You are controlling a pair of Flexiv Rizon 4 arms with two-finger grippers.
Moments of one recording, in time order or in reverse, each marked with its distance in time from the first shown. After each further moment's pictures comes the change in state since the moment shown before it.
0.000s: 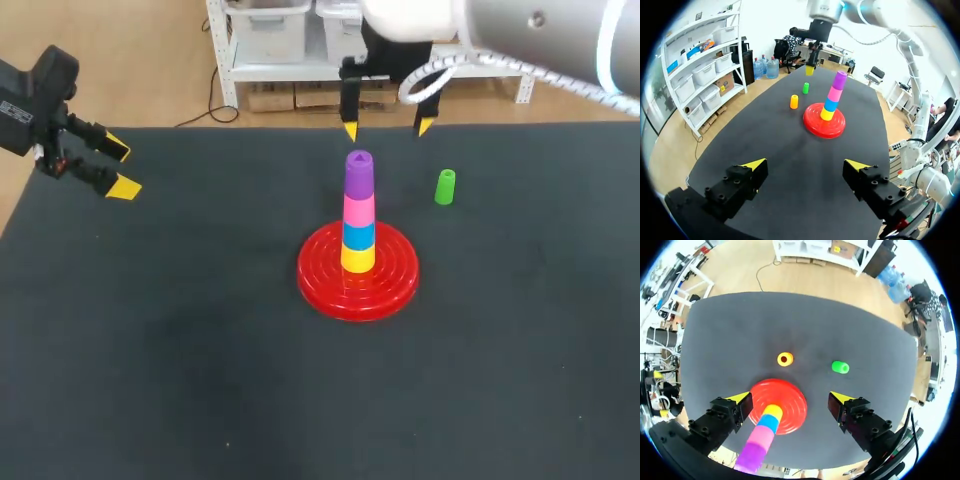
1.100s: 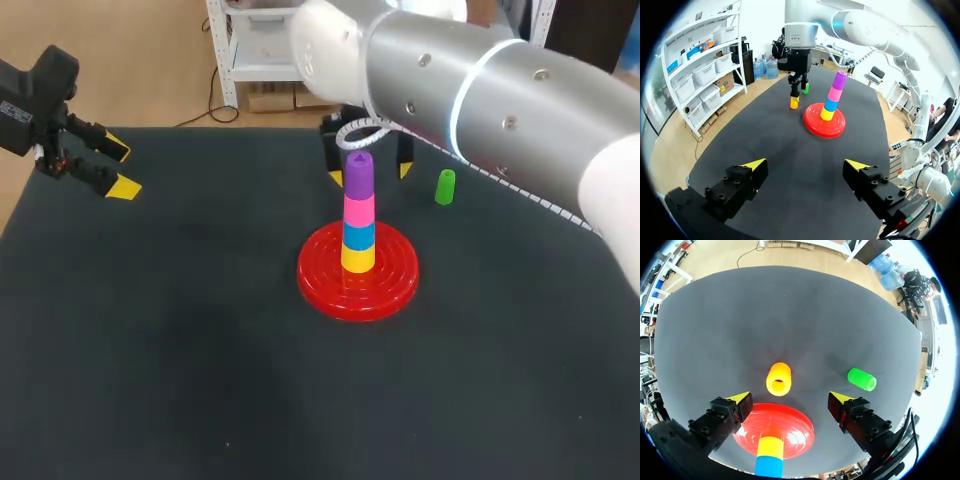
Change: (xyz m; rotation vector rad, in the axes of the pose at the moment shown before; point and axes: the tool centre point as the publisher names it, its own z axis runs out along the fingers) left arm 0.000 0.000 0.000 0.000 0.000 0.000; right arm -0.023 0.004 0.094 0.124 0.091 0.059
